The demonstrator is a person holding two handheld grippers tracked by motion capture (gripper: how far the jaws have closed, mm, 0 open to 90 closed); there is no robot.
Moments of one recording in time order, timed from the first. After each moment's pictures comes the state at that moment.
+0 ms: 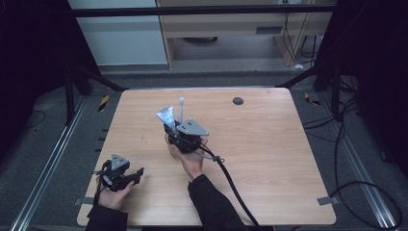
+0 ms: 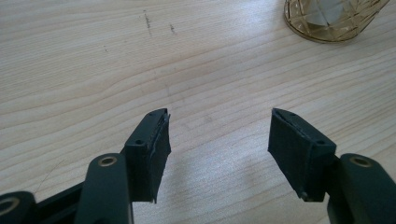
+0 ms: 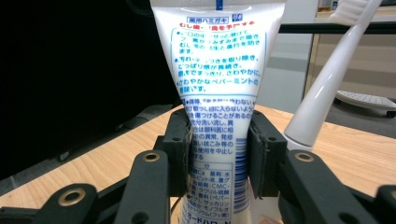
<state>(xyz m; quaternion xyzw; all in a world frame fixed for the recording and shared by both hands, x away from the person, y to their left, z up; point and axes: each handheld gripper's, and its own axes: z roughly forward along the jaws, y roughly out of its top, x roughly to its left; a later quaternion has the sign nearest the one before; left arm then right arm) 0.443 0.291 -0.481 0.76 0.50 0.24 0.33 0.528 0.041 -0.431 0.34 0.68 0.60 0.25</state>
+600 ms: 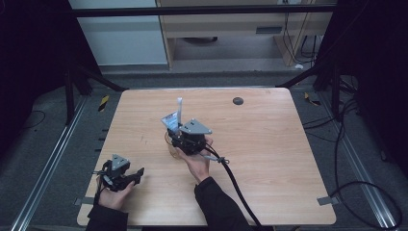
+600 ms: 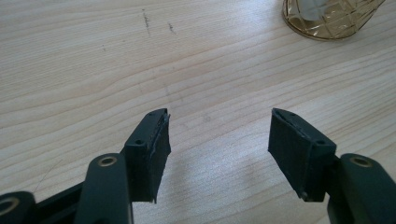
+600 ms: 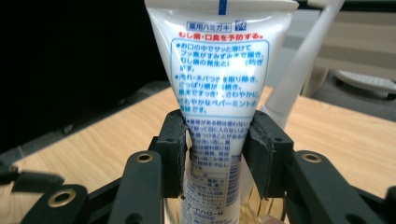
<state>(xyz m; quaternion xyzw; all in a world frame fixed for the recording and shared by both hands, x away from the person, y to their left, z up) 0.443 0.290 -0.481 0.76 0.50 0.24 0.33 0.518 0.028 -0.423 0.34 0.72 0.56 0.23</state>
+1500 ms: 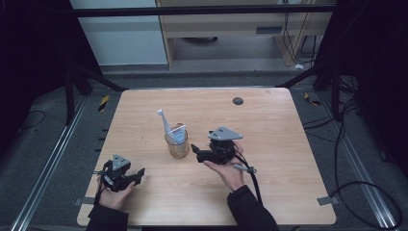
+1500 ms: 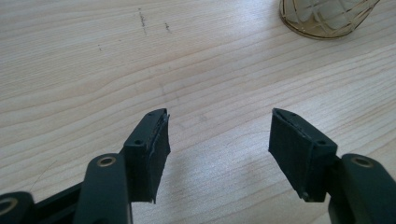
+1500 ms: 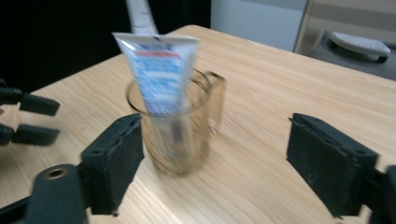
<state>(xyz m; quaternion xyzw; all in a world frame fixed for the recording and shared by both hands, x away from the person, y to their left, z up) 0.443 0.288 -0.481 0.77 0.50 0.24 0.33 0.491 -0.065 -0.420 0.36 0.75 0.51 0.21</state>
